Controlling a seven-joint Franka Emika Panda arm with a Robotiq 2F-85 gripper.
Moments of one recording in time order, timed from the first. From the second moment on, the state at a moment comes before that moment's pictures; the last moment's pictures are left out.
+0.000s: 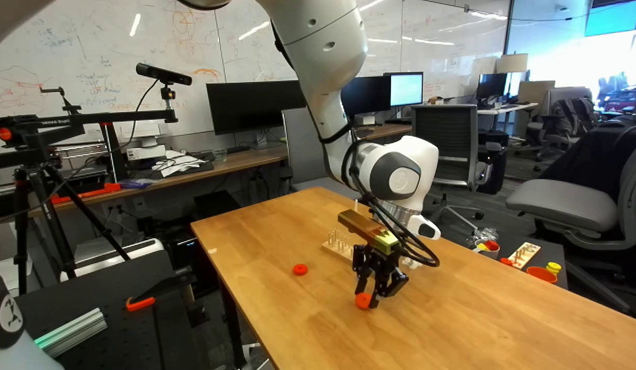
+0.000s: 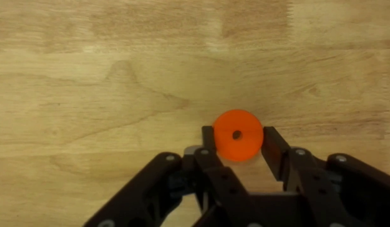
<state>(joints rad) -0.03 0.93 0.03 -1.73 0.02 2.30 -0.05</state>
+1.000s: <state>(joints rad) 0.00 0.88 0.14 -1.68 0.20 2.37 0.02</state>
